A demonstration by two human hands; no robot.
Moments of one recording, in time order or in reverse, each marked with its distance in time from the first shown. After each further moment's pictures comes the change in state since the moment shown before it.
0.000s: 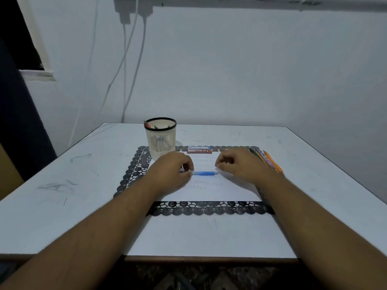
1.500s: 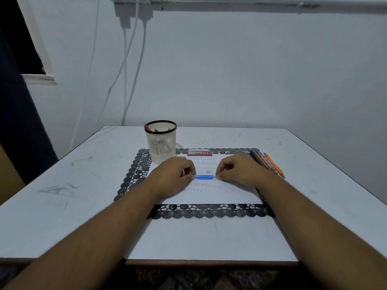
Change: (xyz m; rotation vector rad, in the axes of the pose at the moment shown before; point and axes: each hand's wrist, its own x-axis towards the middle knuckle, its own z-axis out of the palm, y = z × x) left_hand 0.001 -0.005 0.003 -0.002 -0.066 0.044; right_hand 0.004 0.005 0.004 0.075 -0.123 0.128
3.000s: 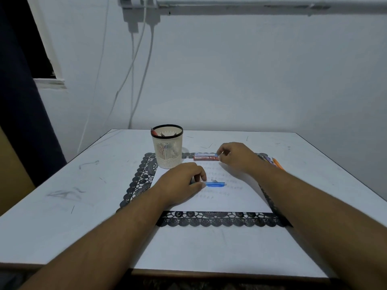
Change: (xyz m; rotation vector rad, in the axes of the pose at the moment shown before) left_hand 0.001 0.005 0.004 -0.013 -0.034 0.005; right_hand 0.075 0.004 0.000 -0.185 0.217 -0.032
